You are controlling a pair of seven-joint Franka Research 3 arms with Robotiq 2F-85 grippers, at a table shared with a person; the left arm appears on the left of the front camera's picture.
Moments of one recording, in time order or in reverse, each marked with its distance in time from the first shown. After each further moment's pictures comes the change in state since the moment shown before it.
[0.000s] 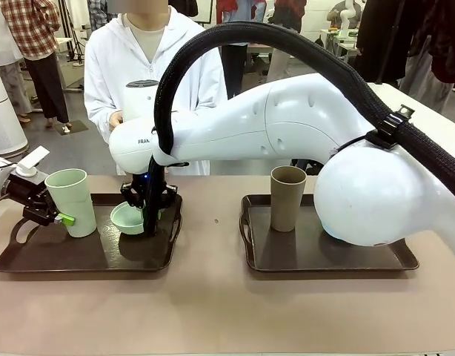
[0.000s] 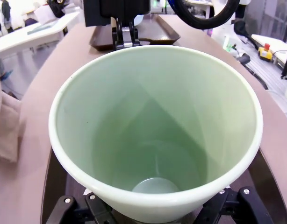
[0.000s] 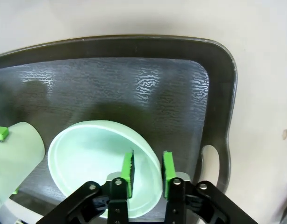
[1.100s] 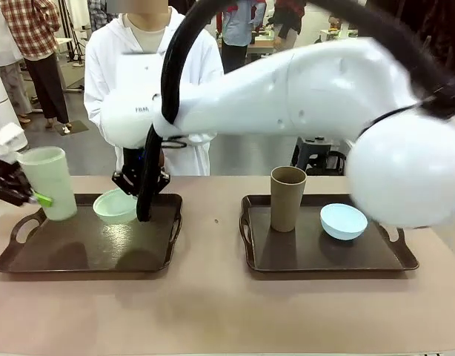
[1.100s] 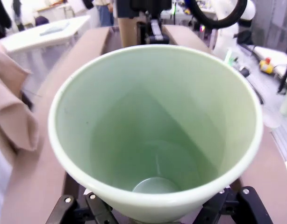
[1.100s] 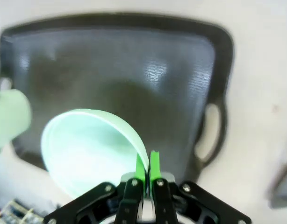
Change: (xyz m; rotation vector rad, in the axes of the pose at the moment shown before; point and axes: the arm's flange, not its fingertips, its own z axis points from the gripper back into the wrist) left arm 0.048 -0.024 0.063 0.050 -0.020 0.041; right arm -0.036 0.005 0.076 0.030 0.026 0.097
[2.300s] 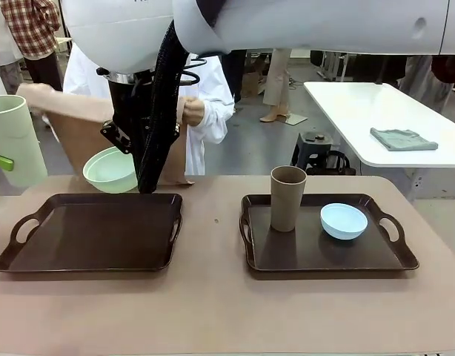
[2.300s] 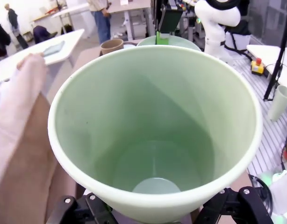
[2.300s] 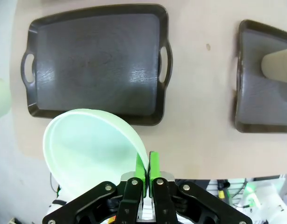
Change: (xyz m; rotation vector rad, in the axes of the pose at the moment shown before) left arm 0.128 -0.074 0.040 0.018 0.063 -0.099; right arm -0.120 -0.008 0.158 -0.075 -0.128 -0.082
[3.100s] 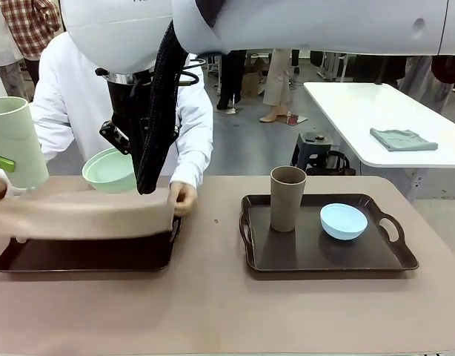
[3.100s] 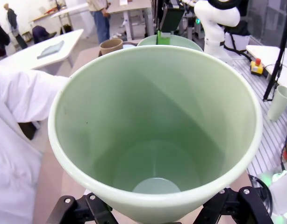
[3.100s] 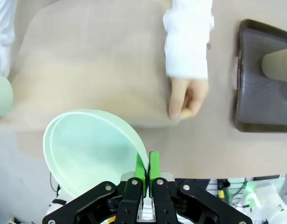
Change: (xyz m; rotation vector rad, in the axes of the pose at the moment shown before) left arm -0.001 0.001 -0.001 -0.004 -0.002 0.001; right arm -0.001 0.001 0.001 0.000 0.001 0.002
